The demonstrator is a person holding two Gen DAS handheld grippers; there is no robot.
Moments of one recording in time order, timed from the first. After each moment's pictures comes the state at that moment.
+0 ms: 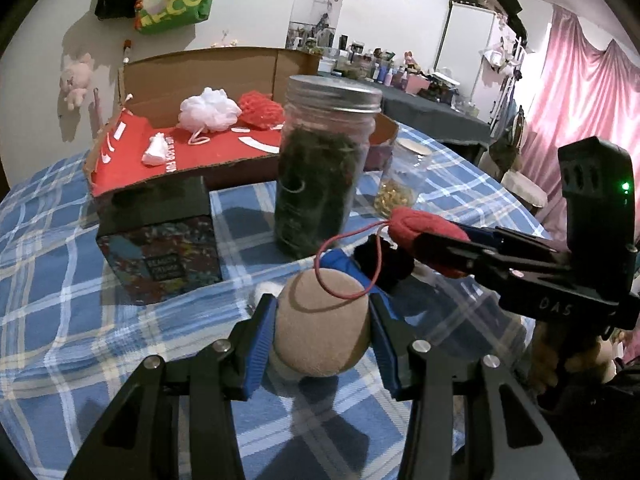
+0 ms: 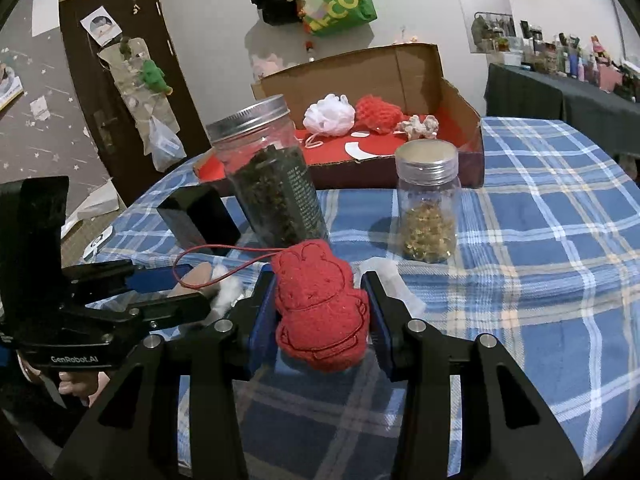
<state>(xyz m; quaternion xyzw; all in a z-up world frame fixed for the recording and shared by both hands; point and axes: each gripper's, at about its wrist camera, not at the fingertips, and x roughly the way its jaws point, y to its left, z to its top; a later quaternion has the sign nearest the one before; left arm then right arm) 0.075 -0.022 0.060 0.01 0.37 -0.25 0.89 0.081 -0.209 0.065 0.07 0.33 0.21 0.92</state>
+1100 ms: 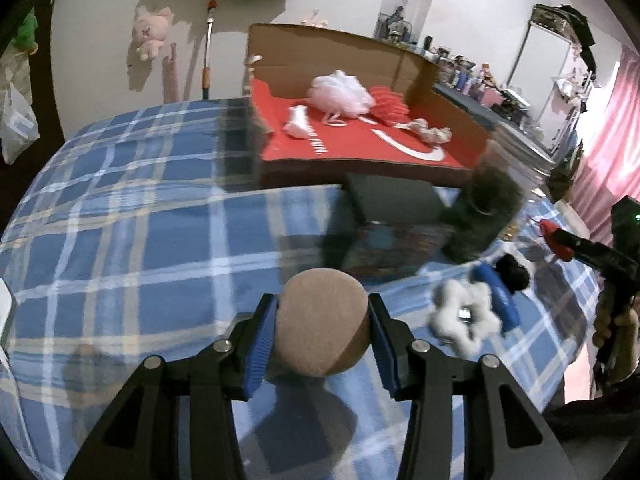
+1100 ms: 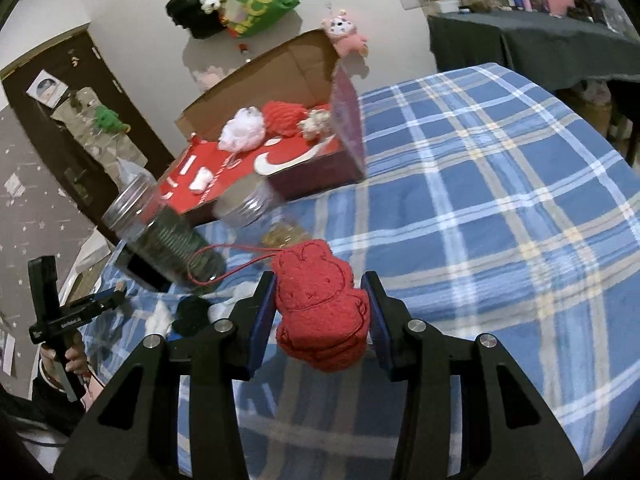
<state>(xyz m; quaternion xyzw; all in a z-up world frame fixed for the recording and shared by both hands) 0.114 0.102 0.060 -0.03 0.42 -0.15 0.89 0.112 -0.320 0.065 0.18 0.38 0.16 0.89</state>
